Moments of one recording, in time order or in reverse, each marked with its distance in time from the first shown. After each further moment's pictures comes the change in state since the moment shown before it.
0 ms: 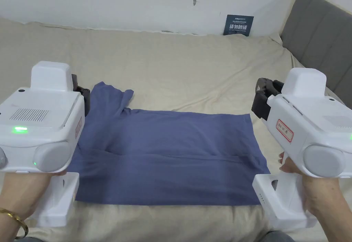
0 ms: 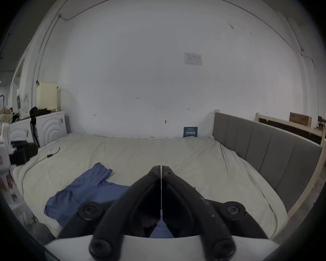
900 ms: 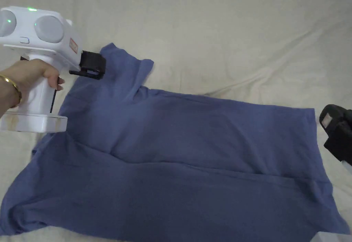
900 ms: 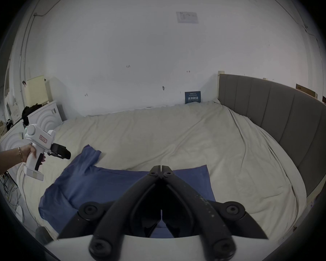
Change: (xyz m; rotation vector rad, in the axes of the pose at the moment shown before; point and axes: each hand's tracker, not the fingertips) left arm -0.050 -0.058 -0.372 -0.877 -0.019 0.056; right arm 0.027 -0.039 -0.137 -0.272 0.015 -0.085
